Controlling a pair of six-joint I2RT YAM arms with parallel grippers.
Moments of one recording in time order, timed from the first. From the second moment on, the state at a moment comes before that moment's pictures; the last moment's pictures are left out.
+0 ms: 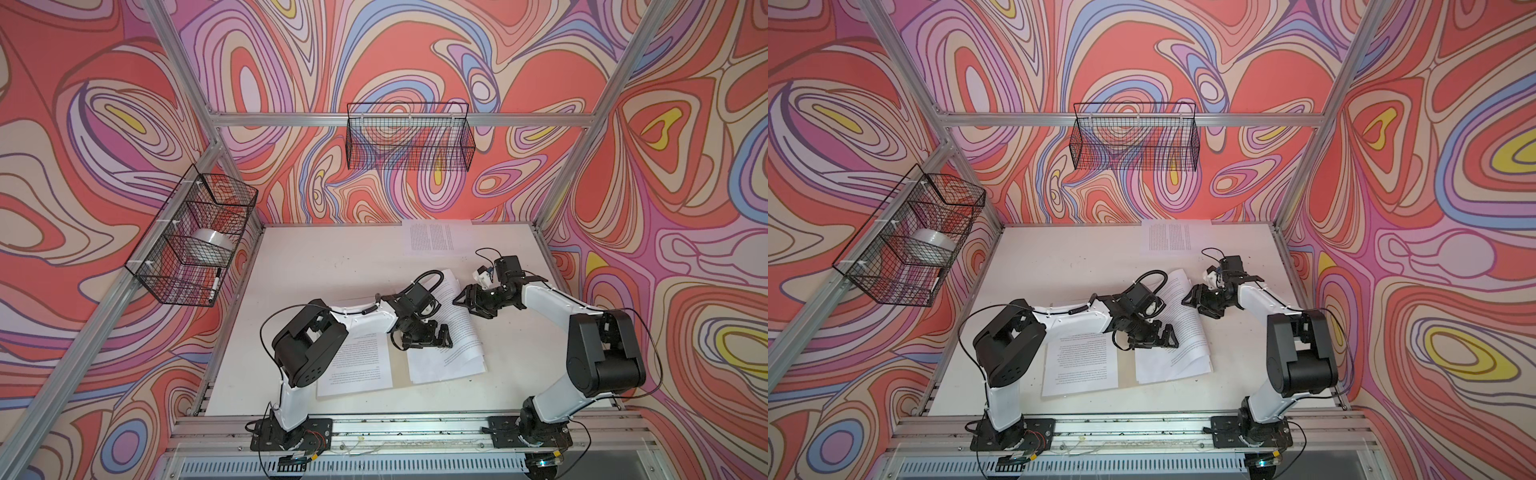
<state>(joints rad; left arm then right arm) -0.87 1.93 1.22 -0.38 0.48 -0.73 0.08 1.60 0.98 -0.55 -0.63 0.39</state>
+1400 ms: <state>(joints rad) -0.87 1.94 1.24 -0.39 0.53 -0.70 0.04 1.46 0.83 -0.55 -0.54 0.43</state>
